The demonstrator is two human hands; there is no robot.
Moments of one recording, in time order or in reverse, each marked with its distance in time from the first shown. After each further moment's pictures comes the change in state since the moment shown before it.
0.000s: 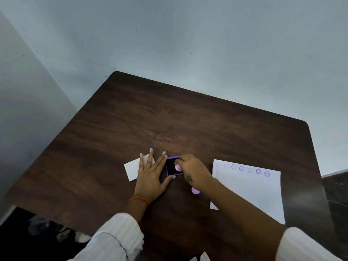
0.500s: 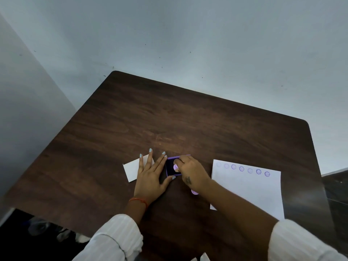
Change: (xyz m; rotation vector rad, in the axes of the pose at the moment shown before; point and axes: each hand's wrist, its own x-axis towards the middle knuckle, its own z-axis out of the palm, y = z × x) left_hand 0.001 0.000 0.001 -0.006 -0.009 0.004; right_hand 0.000 -0.001 0.011 -0.102 0.069 -0.032
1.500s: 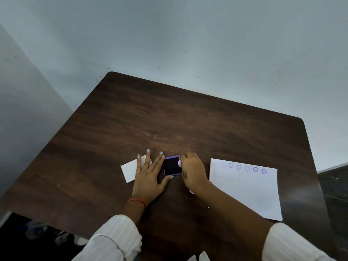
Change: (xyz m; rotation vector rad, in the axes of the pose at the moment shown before) left_hand 0.001 0.001 0.000 -0.009 0.006 -0.006; right_hand -0.002 -0.001 0.003 0.038 0.130 0.269
